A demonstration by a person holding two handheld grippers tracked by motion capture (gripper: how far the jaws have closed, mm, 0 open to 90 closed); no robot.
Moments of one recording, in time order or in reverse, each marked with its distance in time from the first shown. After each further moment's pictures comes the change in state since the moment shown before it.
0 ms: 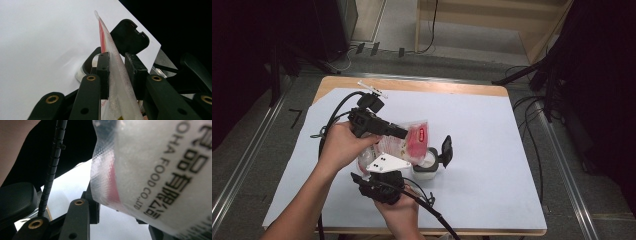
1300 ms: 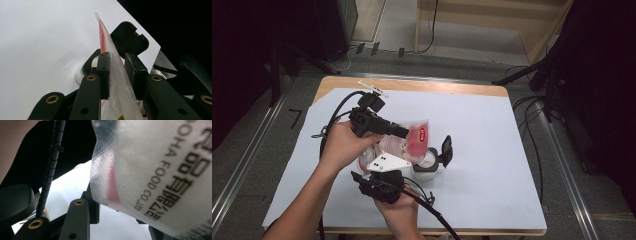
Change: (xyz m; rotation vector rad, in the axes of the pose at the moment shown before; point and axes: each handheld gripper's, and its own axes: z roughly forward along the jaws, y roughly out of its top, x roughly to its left) left arm -0.001 0.002 0.001 -0.014 -0.001 -0.008; right arm -0.001 0.000 0.001 -0.010 -0.011 0.006
